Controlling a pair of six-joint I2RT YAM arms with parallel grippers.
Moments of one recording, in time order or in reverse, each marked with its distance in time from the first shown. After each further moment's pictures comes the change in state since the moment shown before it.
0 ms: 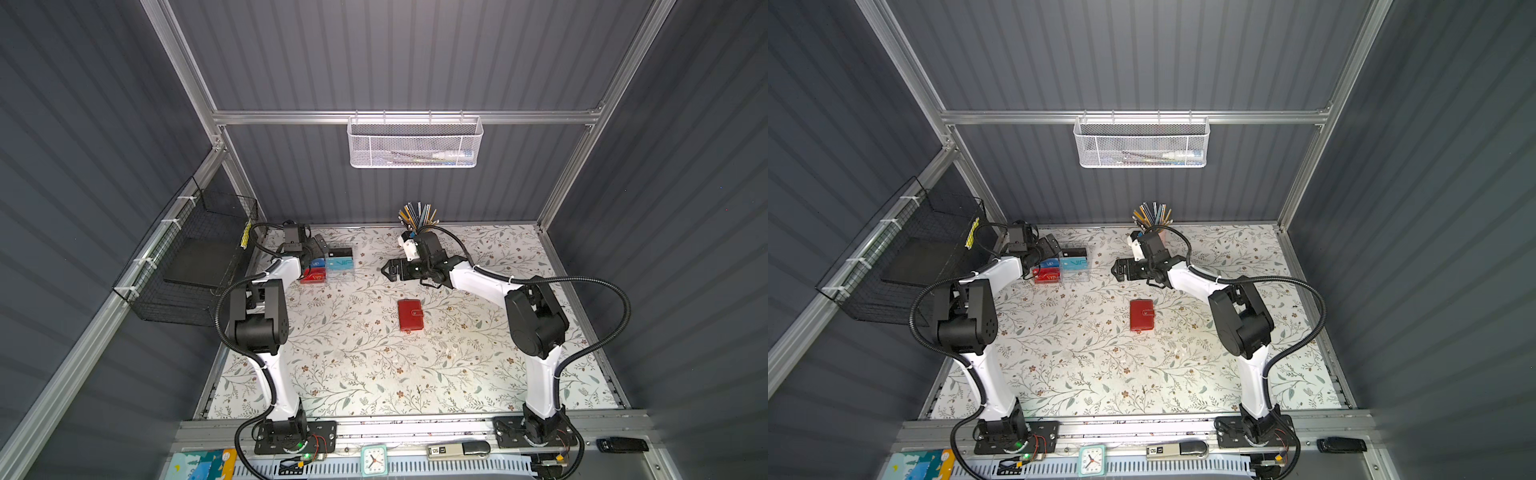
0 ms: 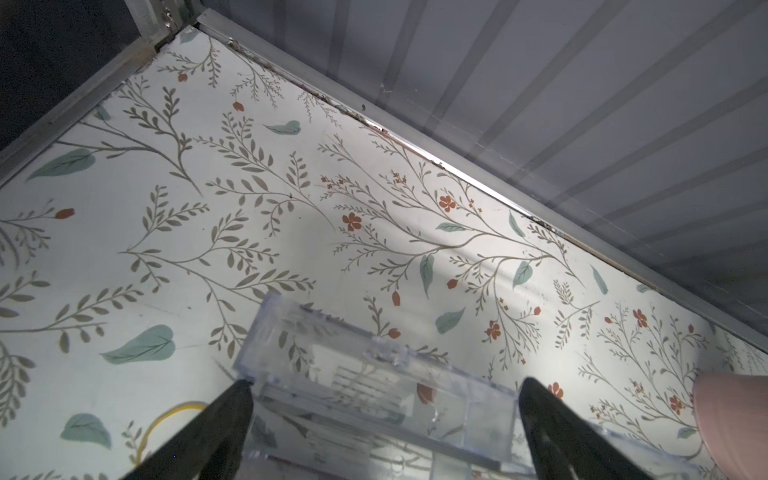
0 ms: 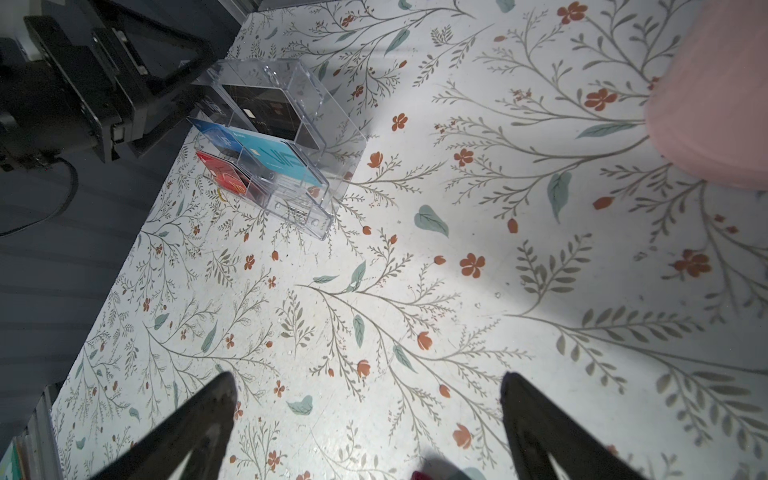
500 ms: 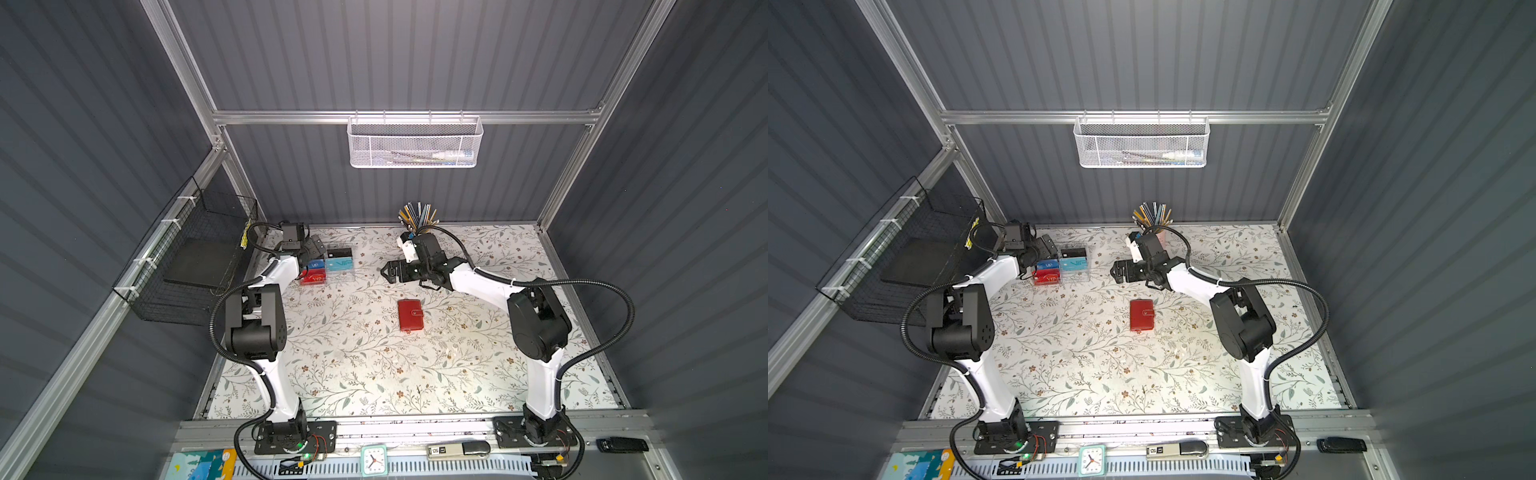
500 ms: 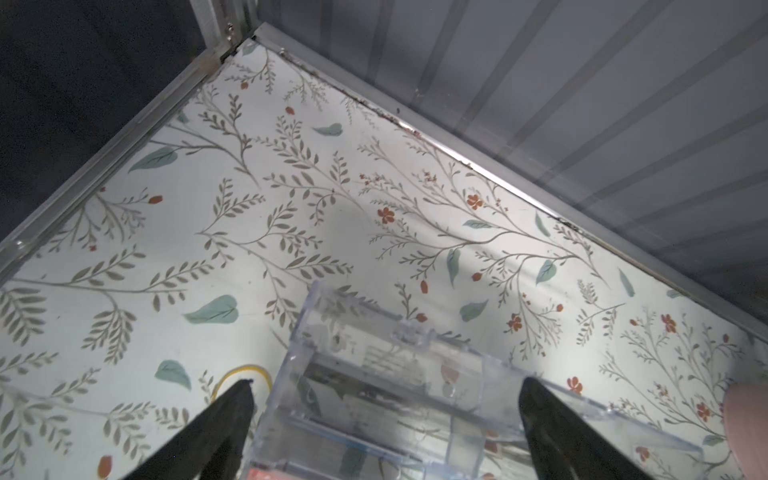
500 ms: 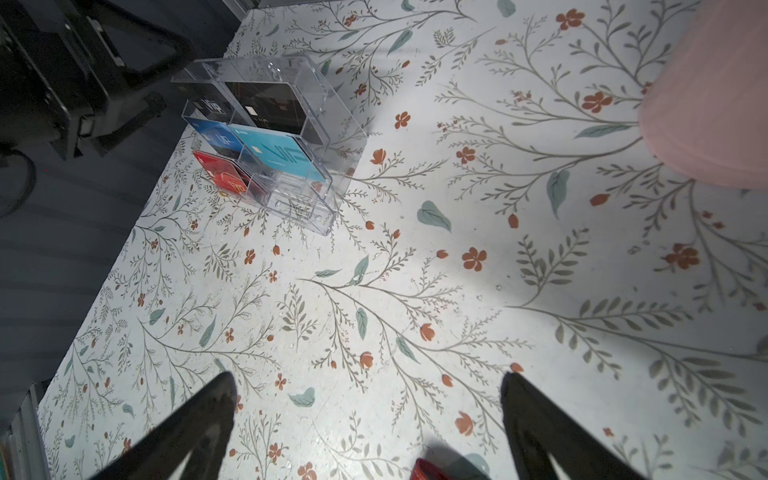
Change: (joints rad) left arm -0.003 -0.061 0.001 -0.089 -0.075 0.003; right arm 0.018 -0.016 -0.011 -0.006 0.029 -0.012
